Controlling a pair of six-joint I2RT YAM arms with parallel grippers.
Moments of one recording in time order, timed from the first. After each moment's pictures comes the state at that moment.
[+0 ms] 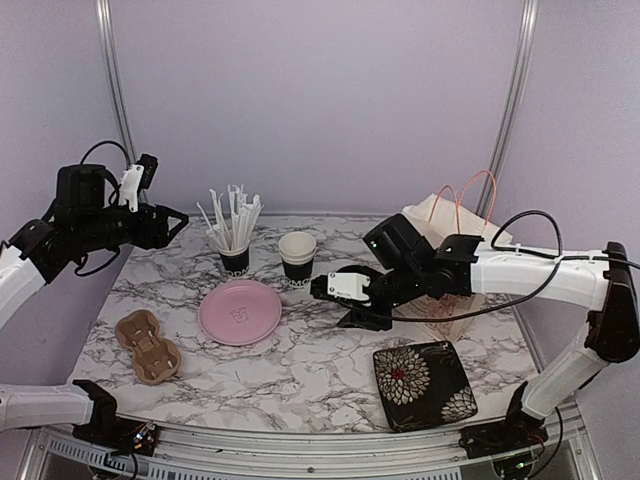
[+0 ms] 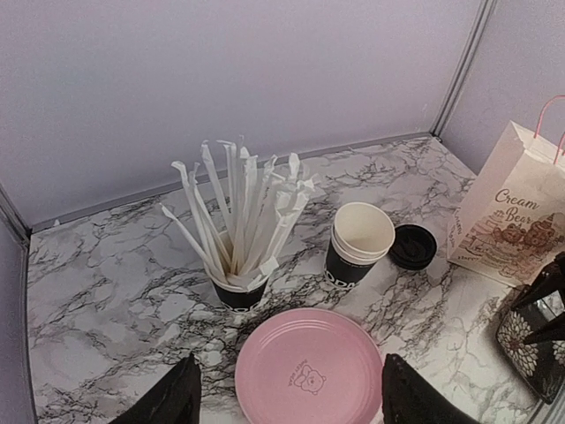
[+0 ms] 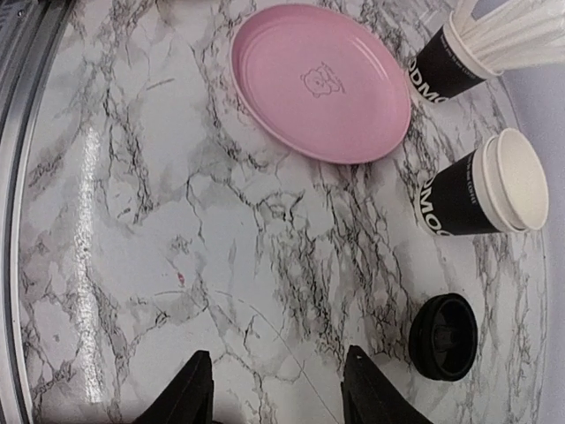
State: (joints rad) left arm -0.36 0.98 1.06 -0.50 0.15 -0.08; right arm 0.92 1.52 1.19 -0.52 -0.19 -0.62
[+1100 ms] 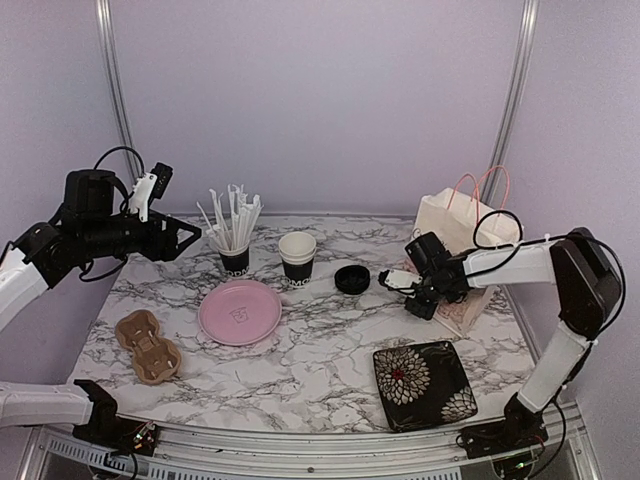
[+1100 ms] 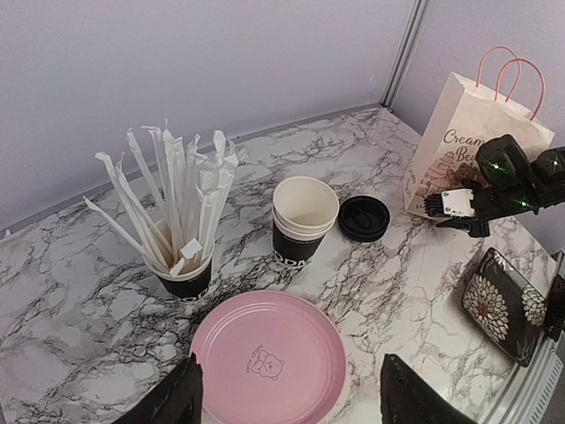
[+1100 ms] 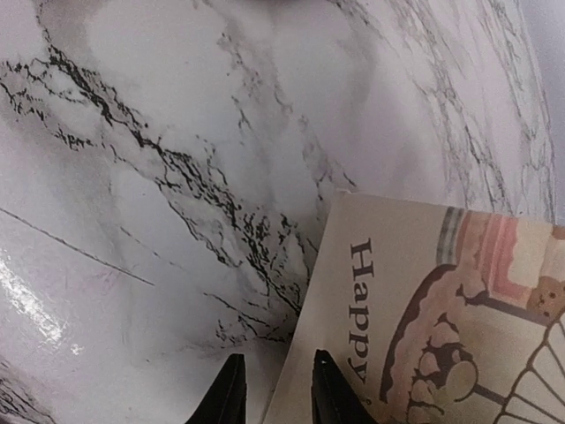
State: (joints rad) left arm -0.44 0.98 1.04 -0.51 0.23 -0.06; right arm 0.52 1.69 0.95 -0.35 0.22 -0.61
